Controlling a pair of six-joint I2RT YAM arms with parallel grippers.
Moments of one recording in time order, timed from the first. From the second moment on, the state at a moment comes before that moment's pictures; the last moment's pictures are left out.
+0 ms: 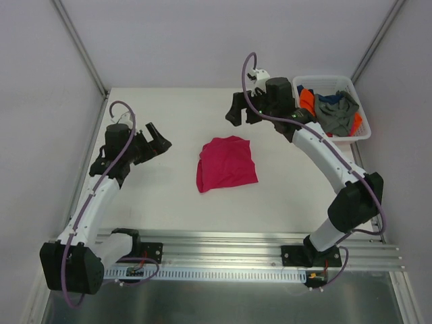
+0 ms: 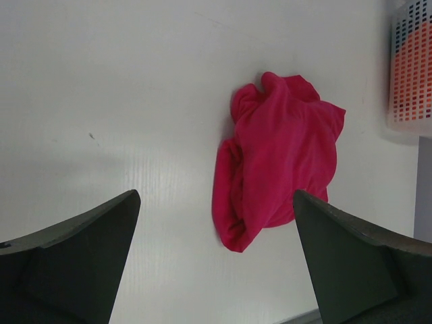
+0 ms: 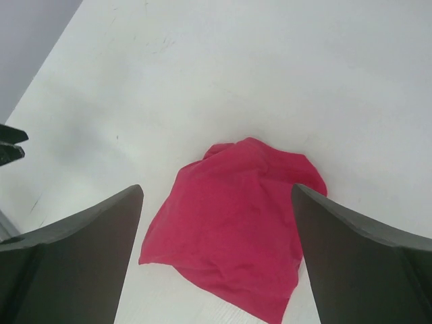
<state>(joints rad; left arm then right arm) -0.07 1.02 0.84 -0.37 0.23 -0.57 0.49 1.63 1.53 -0.37 -0.26 0.19</state>
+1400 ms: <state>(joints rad) -0.36 1.18 0.85 -0.26 0.15 -0.68 0.38 2.00 1.49 -0.43 -0.19 0.42</state>
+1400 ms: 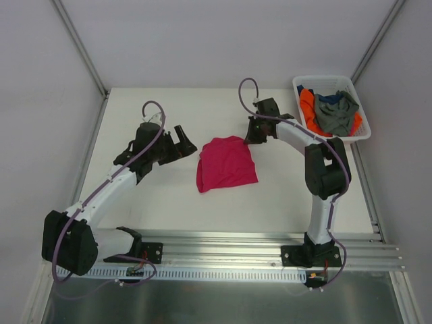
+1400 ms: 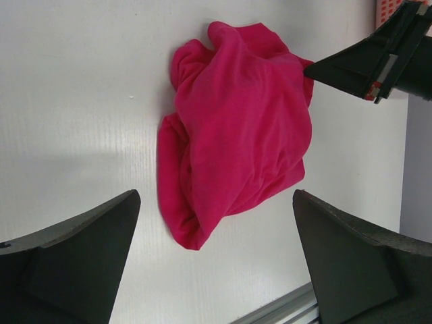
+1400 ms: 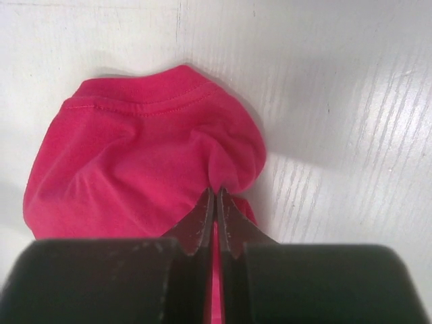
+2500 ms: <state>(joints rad) -0.12 1.04 0.98 -0.36 0.14 -0.65 0.53 1.50 1.54 -0.31 -0.54 0.34</state>
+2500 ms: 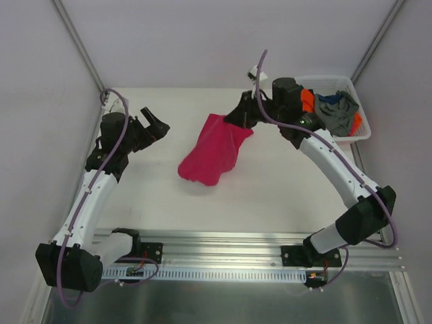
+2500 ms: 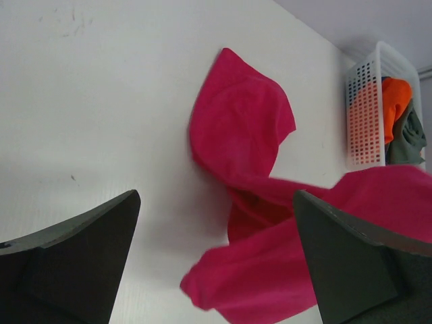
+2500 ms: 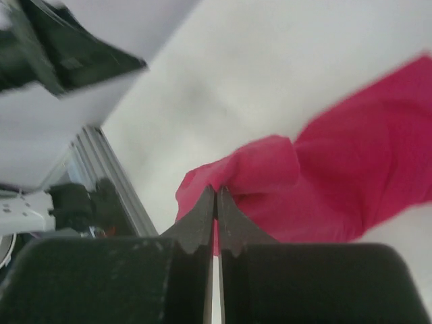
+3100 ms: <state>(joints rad) -0.35 1.58 1.15 -0.38 0.14 -0.65 0.27 1.48 1.12 -0.59 -0.29 0.27</state>
